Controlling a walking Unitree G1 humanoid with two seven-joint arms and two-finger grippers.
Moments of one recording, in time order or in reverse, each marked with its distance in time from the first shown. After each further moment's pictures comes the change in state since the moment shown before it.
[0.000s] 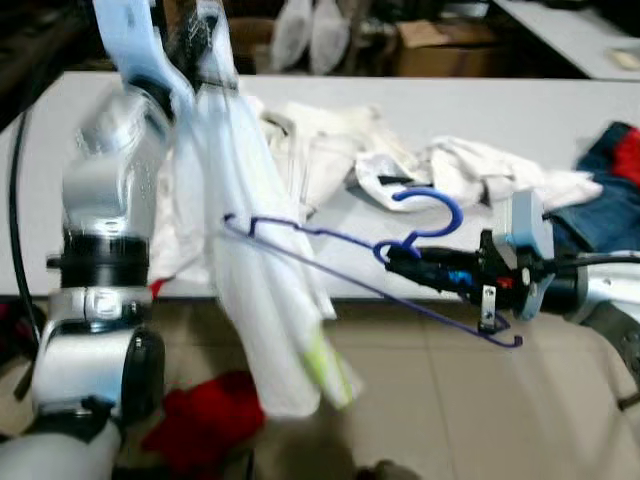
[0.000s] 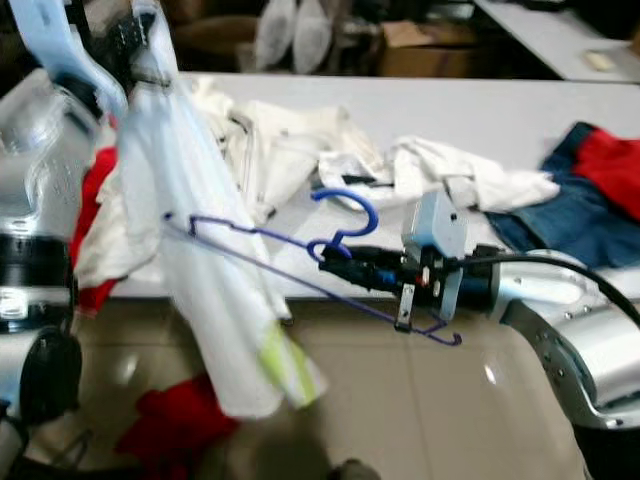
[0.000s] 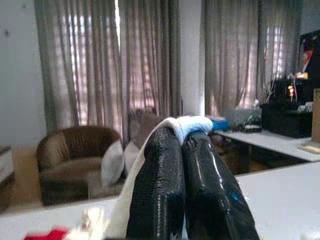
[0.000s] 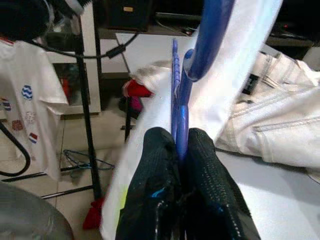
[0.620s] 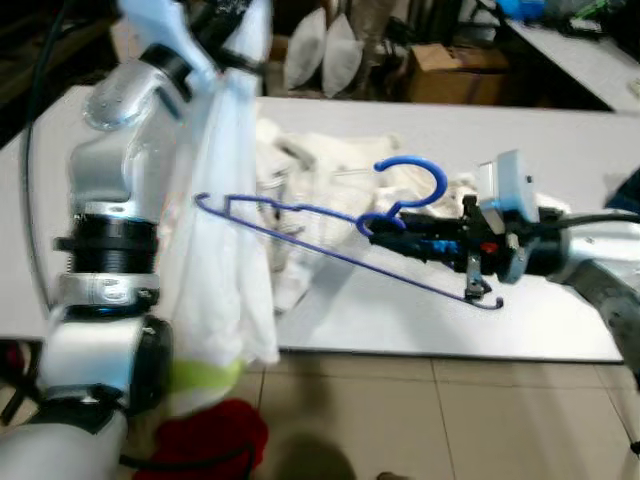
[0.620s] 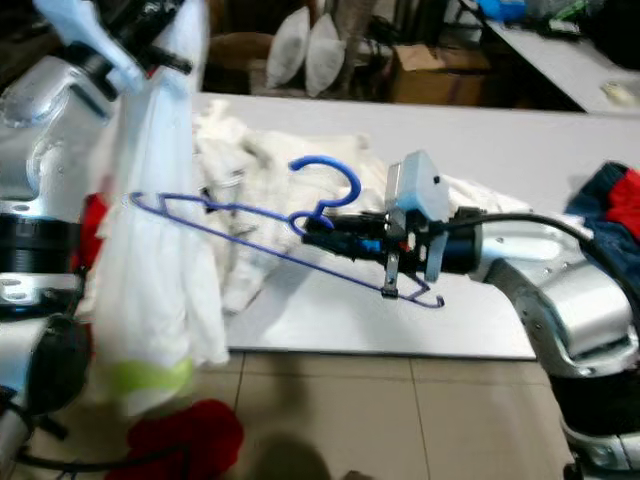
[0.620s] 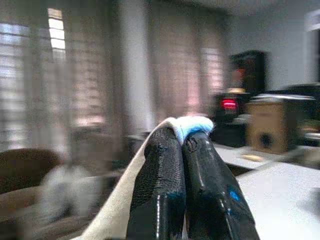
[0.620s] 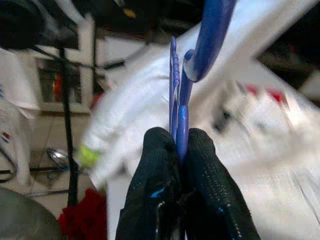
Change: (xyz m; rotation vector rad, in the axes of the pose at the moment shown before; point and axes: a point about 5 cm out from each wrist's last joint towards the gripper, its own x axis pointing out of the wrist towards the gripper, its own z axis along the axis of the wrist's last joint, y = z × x) left arm 0.013 -0.038 0.016 -0.073 -0.043 -0.275; right arm 0.018 -0.025 0.016 -0.064 -0.018 0.038
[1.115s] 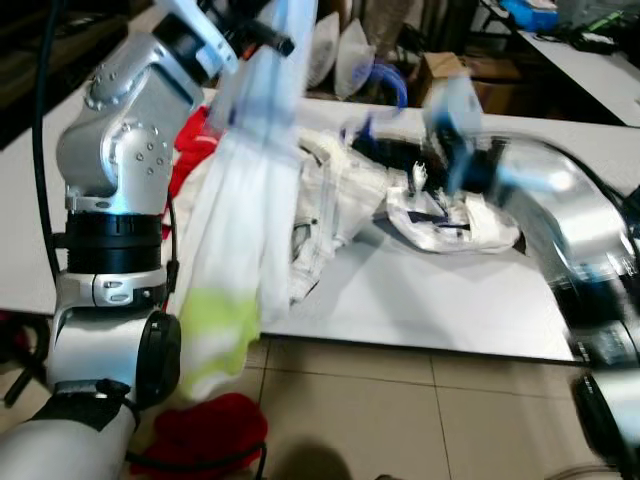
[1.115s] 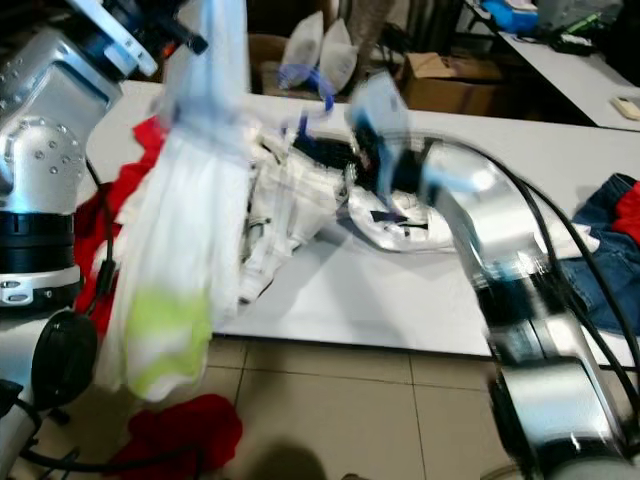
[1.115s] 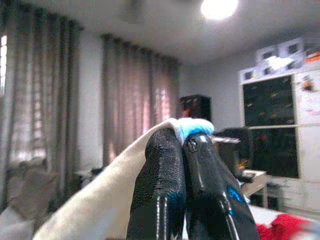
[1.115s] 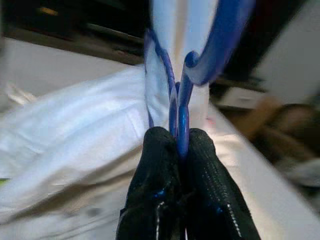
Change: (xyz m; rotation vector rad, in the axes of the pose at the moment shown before) left arm -0.001 -0.020 0.042 -0.160 -0.150 -0.231; right arm 0.046 -0.085 0.024 -0.127 -0.042 -0.330
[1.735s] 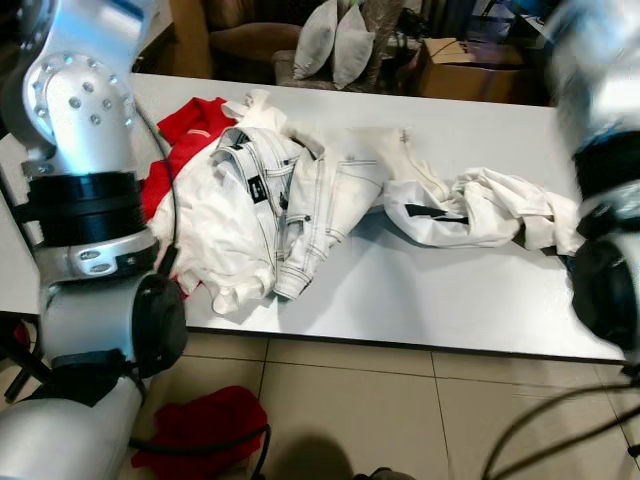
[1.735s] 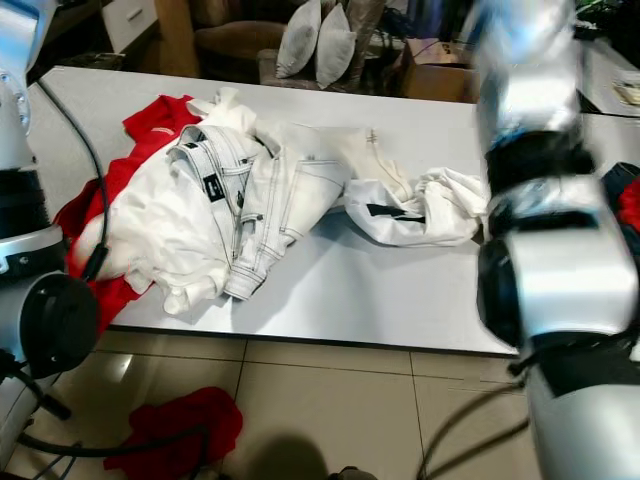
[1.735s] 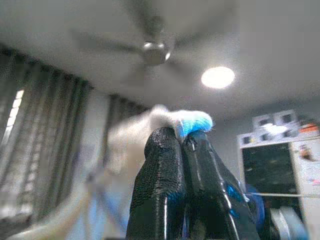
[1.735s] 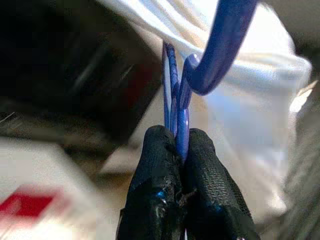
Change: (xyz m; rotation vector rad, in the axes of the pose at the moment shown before) left arm -0.001 0.013 0.057 -0.019 -0.285 0.075; right arm -0.001 -0.072 0.062 -0.201 -0.281 -0.392
